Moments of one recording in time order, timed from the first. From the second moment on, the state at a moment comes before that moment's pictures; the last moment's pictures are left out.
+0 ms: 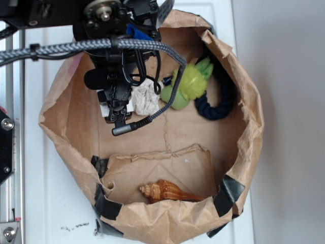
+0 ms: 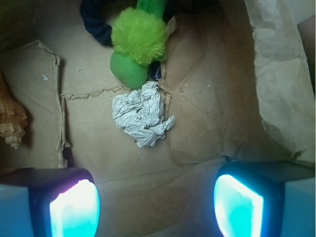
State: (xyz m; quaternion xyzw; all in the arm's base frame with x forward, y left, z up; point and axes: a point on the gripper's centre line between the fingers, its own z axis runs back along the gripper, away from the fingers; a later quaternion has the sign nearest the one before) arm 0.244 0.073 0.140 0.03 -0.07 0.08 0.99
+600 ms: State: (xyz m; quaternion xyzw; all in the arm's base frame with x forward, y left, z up) arm 0.251 0.065 0.128 0.04 -0.10 0.06 0.99
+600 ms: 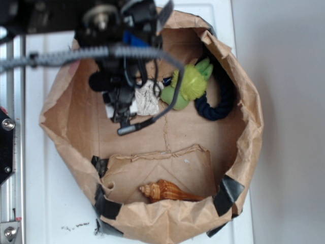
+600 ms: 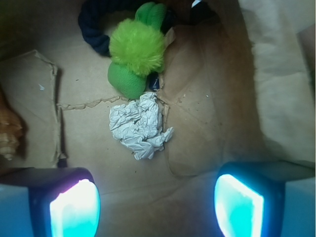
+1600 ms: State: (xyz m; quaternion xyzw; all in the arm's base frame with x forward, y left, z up) arm 0.269 0.063 0.076 0.08 -0.11 0.05 0.99
